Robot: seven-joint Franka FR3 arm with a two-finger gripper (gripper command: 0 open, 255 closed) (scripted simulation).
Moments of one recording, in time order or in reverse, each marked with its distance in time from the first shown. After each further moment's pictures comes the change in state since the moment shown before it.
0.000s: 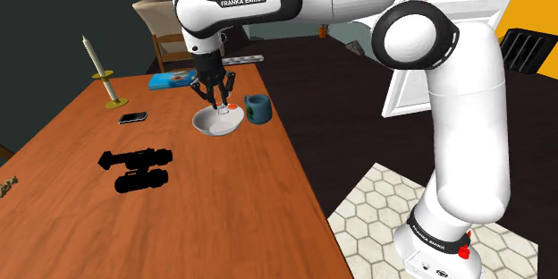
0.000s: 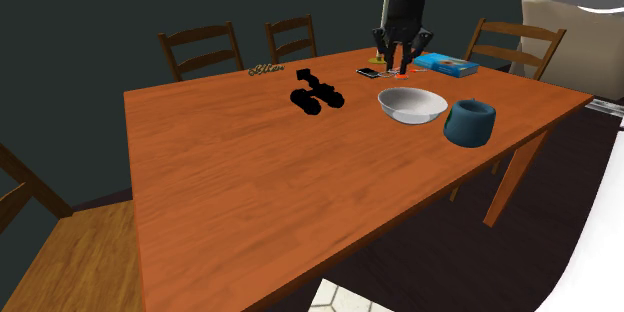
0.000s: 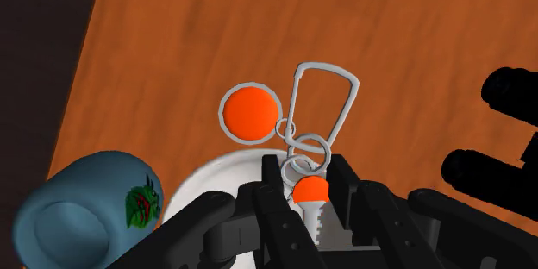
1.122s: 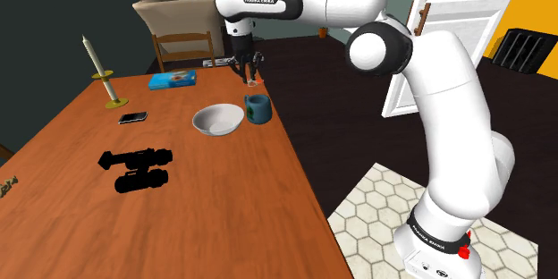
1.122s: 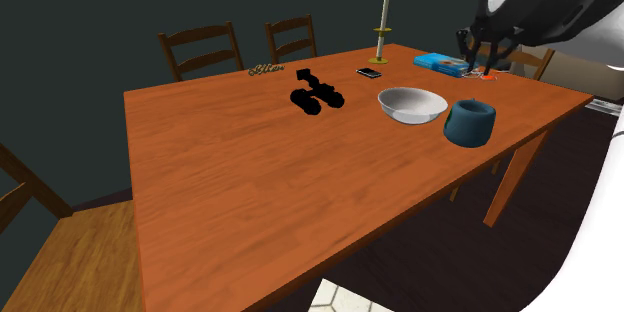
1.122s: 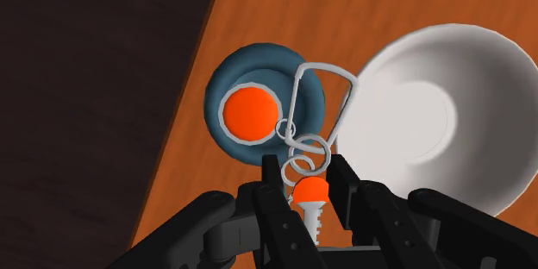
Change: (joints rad) arm -0.172 0.188 -0.088 0.310 -0.027 -0.112 -0.293
